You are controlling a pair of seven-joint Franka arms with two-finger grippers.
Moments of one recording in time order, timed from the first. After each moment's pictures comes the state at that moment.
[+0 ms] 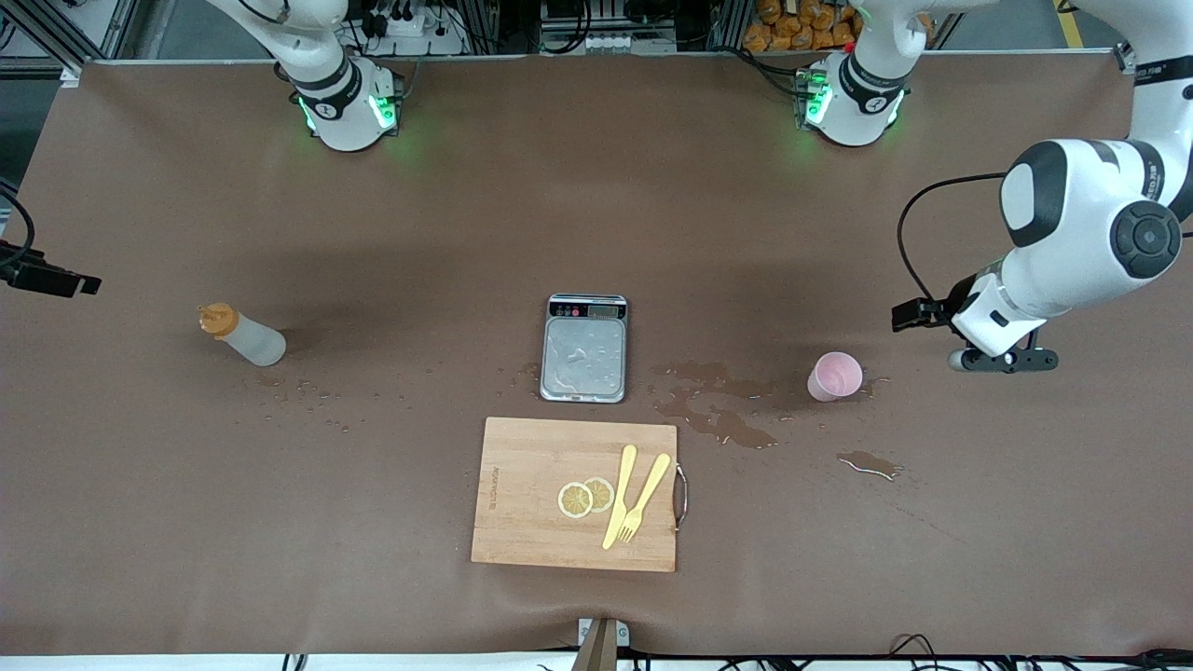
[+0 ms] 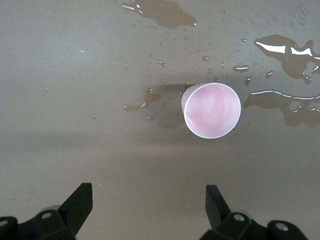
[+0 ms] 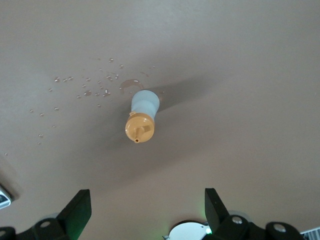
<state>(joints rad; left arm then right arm) -0.01 0.16 -0.06 -2.02 -0.10 2.06 -0.02 -0.31 0.22 0.01 -1.51 0.05 1.44 0.18</state>
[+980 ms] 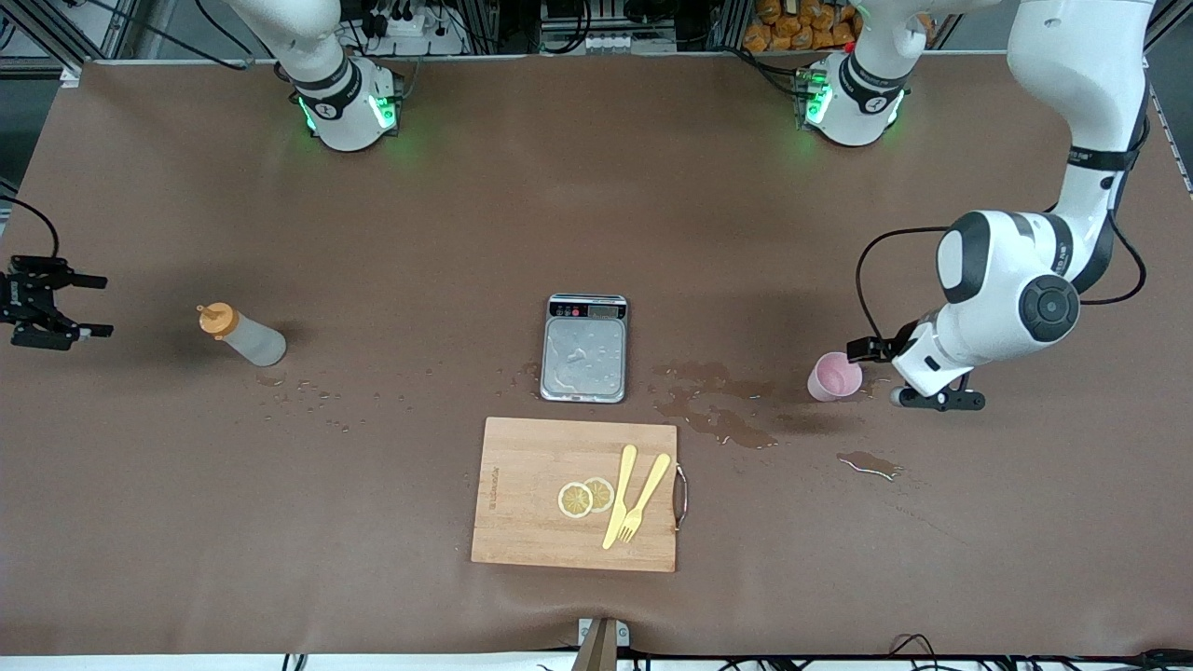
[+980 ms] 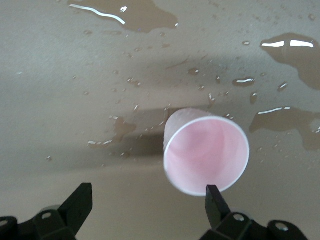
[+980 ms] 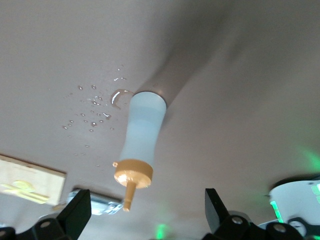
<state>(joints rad) -0.04 0.38 -0.08 -1.97 -0.12 2.23 0.01 -0.63 0.54 0.01 -1.51 0.46 1.45 0.43</state>
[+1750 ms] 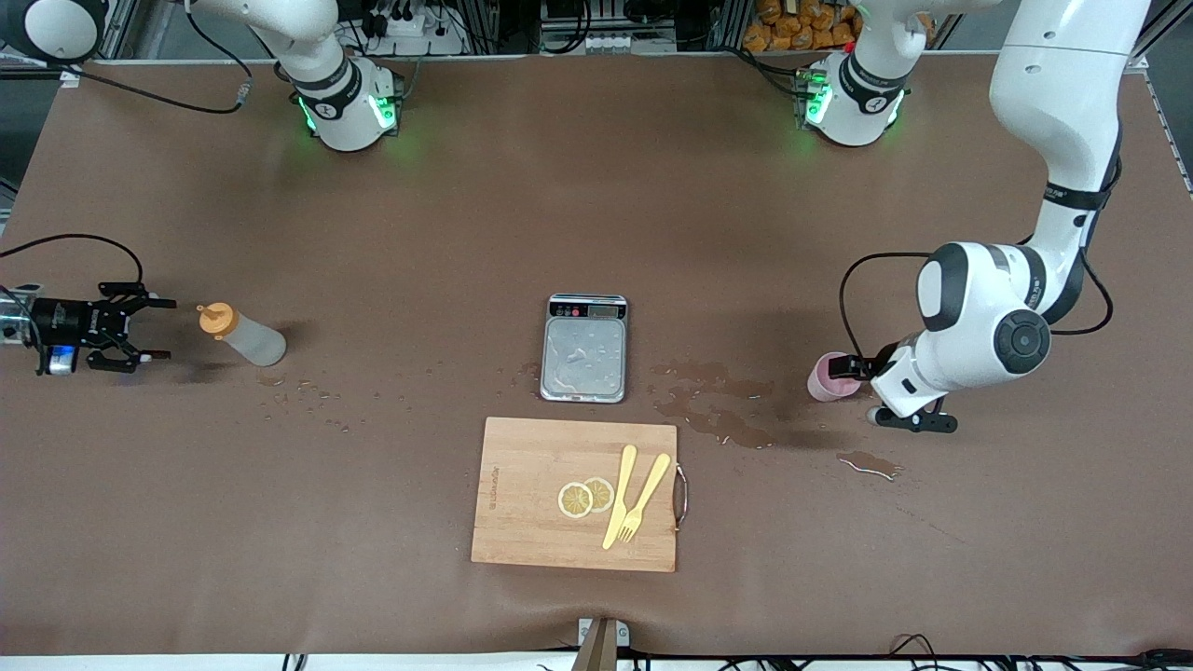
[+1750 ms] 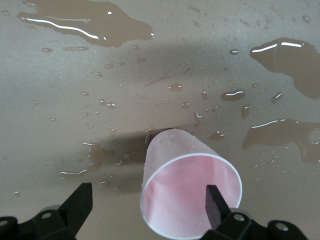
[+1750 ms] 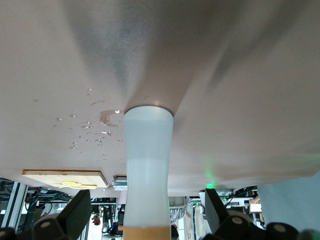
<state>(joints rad) -0.05 0.50 -0.10 -1.89 -0.13 2.23 0.06 -0.69 0.78 0.01 -1.51 0.64 1.44 0.56</state>
